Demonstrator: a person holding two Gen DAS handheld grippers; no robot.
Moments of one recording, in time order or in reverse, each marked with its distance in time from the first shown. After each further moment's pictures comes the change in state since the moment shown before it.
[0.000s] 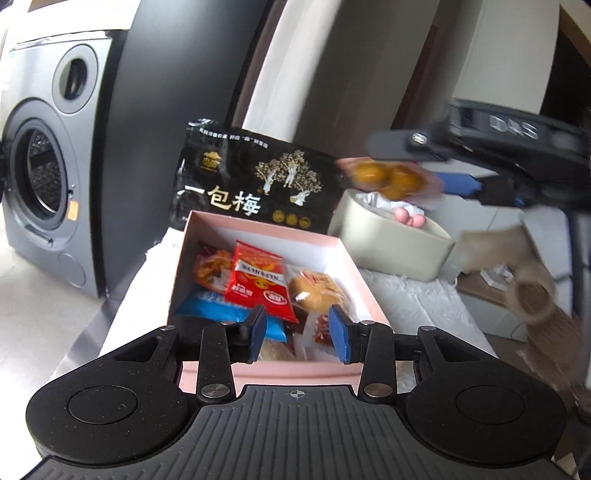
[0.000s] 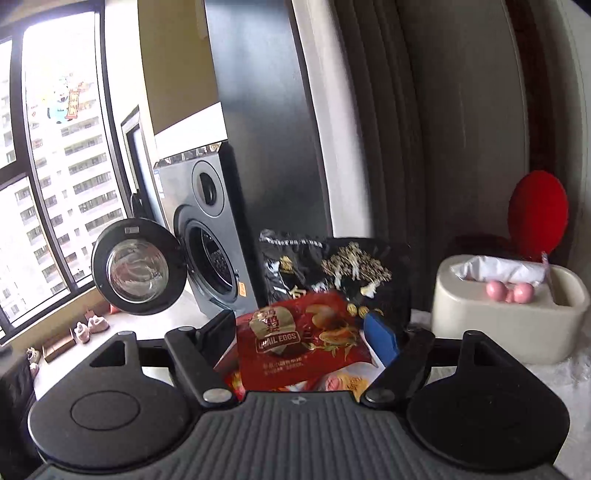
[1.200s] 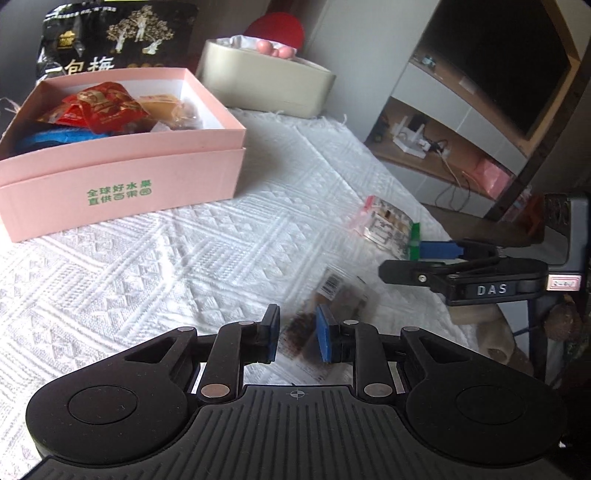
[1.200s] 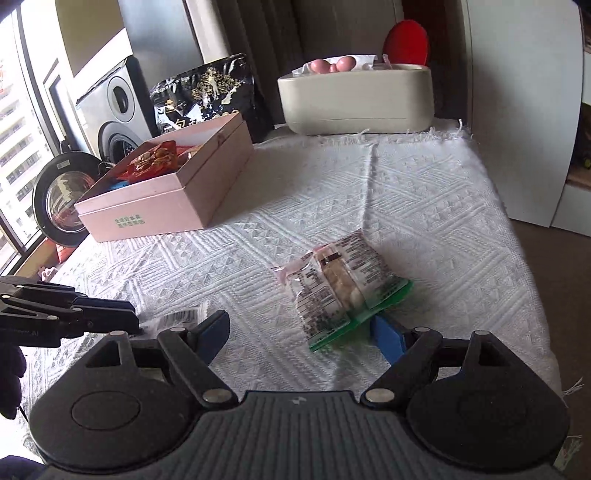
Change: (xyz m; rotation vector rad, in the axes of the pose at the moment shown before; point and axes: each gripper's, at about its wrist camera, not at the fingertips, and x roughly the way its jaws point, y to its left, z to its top) left arm 0.012 -0.065 -0.103 0.196 0.355 -0.264; right arm -0.129 -0.089 -0.225 0.152 0.235 -0.210
